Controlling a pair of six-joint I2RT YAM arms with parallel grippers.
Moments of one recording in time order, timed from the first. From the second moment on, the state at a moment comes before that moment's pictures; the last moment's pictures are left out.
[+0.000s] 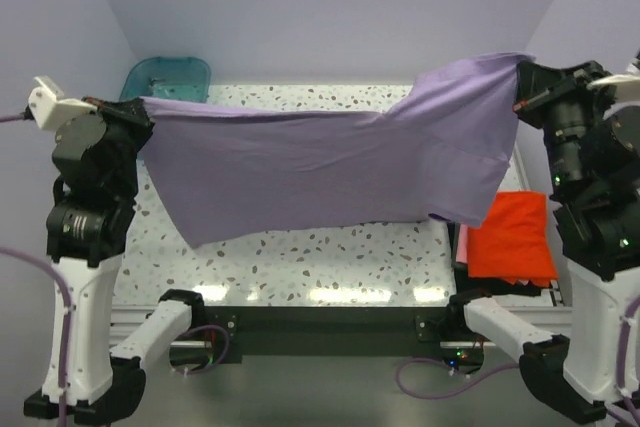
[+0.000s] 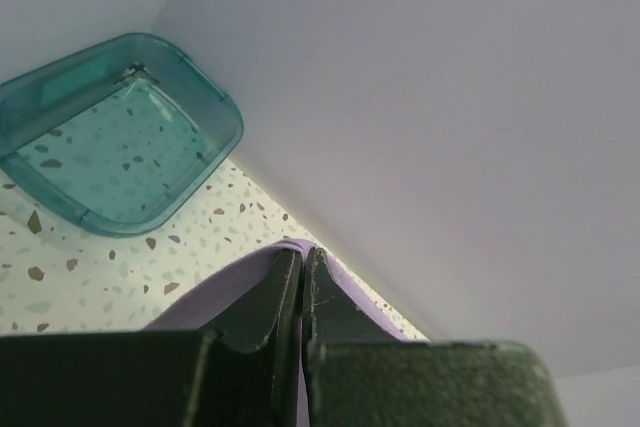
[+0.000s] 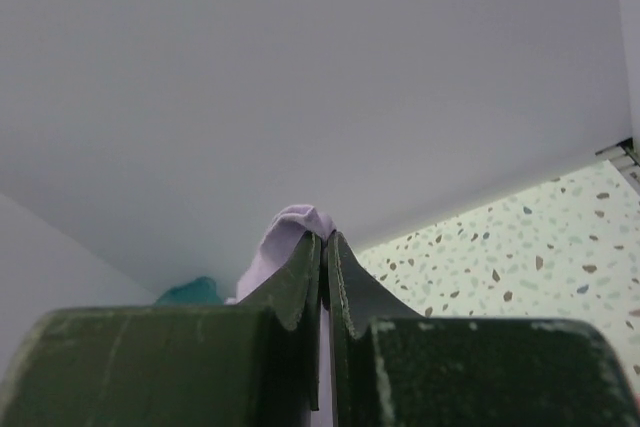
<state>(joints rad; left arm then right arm) -0.12 0.84 1.46 -0.69 -0.47 -0.77 0.22 0.98 1.83 -0.72 0.34 0.54</state>
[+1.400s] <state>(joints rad) 0.20 1.67 1.08 0.31 0.38 -0.91 0.14 1.26 1.20 -0.09 0.11 0.43</state>
